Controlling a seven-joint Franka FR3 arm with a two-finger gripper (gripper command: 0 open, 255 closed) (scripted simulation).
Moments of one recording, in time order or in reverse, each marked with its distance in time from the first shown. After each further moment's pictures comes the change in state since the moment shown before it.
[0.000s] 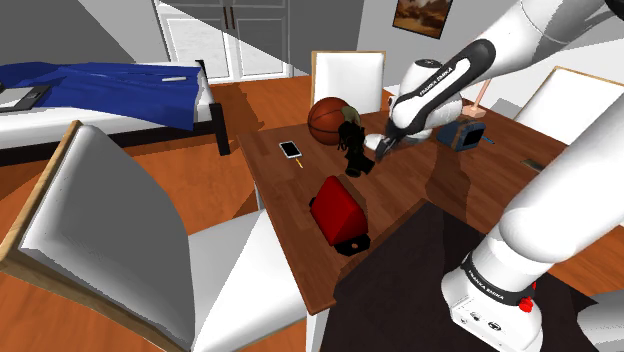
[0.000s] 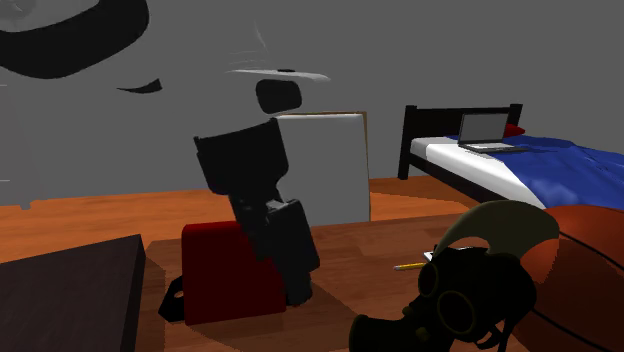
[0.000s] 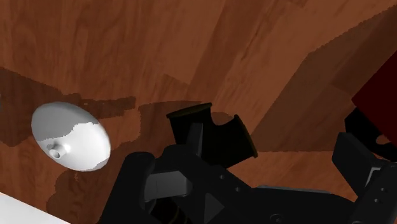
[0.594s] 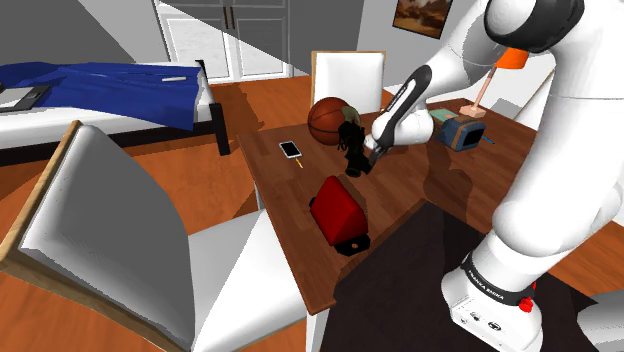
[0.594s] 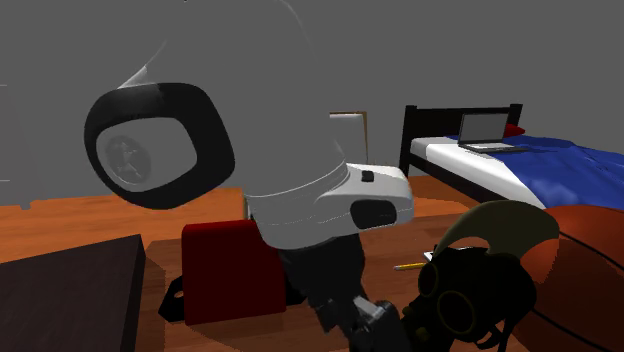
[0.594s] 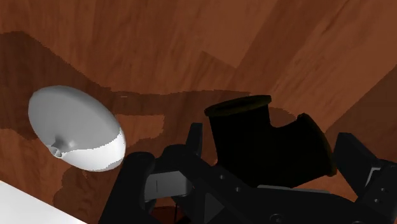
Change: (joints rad) arm -0.130 0.397 0.114 0.196 0.280 0.284 -0.285
